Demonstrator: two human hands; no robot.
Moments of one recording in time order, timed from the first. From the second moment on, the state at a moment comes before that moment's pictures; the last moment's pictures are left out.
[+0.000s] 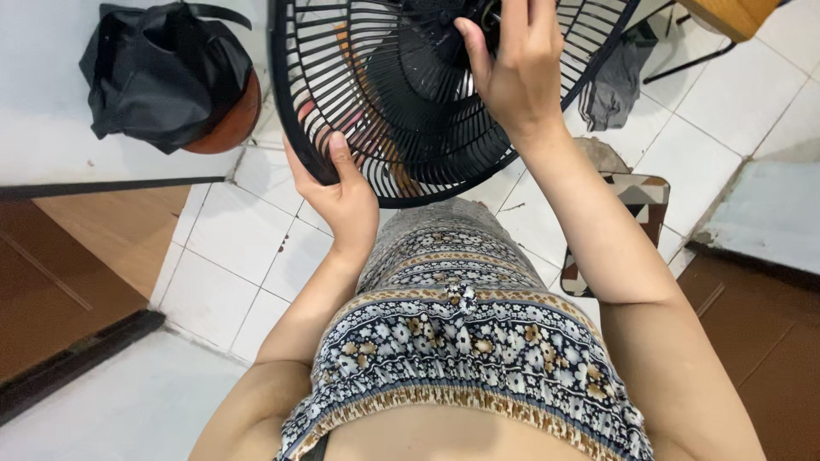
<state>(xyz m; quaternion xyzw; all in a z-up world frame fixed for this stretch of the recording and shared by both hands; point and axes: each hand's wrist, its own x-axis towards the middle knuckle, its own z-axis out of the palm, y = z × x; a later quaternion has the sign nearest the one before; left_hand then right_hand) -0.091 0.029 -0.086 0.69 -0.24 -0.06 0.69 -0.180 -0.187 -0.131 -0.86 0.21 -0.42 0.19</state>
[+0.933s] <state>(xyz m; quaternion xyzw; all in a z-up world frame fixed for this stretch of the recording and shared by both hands) -0.209 -0.015 -0.044 0.73 -0.41 0.21 0.51 -0.338 -0.229 -0.098 -0.91 0.03 -0.36 0.21</state>
